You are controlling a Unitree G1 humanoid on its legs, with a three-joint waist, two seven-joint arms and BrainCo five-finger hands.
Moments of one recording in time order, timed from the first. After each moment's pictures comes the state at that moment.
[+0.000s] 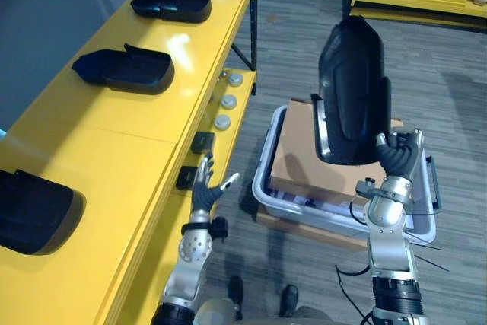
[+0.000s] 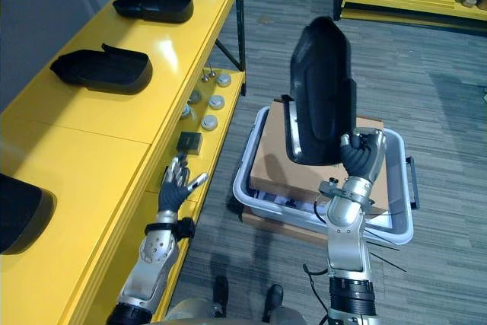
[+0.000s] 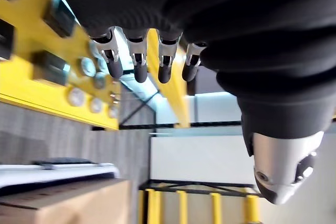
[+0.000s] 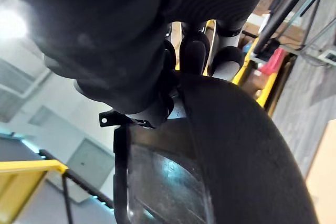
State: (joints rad) left arm -0.03 0.02 -0.27 -0.09 -0.13 -0.16 0.26; right arm -0.11 -0.05 -0.03 -0.26 -0.49 -0.01 -0.46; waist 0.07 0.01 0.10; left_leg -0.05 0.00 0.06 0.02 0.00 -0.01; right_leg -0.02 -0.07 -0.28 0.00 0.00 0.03
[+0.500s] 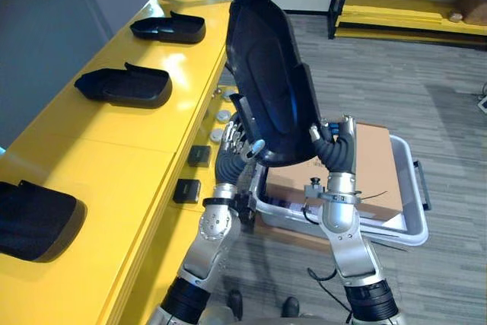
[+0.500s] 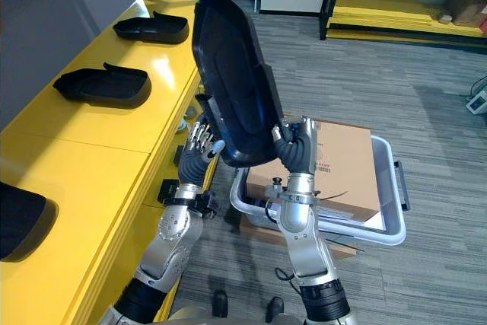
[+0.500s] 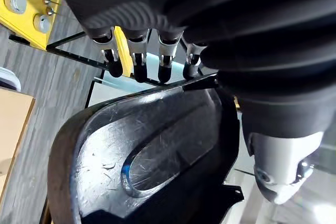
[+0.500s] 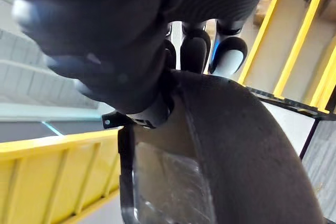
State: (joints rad) left arm -0.11 0.04 -0.39 -0.09 -0.33 -0.17 0.33; right arm -0.11 -0.03 0.26 -0.26 -0.50 -0.05 -0.46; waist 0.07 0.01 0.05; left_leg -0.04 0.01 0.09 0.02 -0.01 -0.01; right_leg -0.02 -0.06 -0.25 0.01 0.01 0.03
